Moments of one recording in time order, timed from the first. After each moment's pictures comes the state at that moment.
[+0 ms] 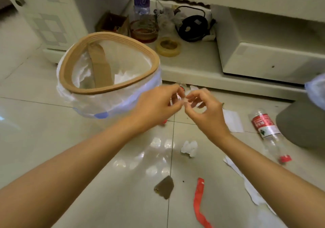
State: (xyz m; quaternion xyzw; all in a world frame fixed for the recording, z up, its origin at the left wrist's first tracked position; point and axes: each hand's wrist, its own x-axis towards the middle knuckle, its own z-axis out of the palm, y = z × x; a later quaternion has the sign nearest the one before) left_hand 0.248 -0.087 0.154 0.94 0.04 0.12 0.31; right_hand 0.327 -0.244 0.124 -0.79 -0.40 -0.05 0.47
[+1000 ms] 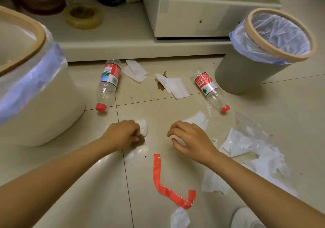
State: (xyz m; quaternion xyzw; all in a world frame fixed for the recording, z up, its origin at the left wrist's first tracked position) left_hand 0.274 -0.164 -0.011 0.96 -0.08 -0.20 0.16; right_hand 0.289 -0.422 0.033 -0.90 -0.40 0.03 0.18
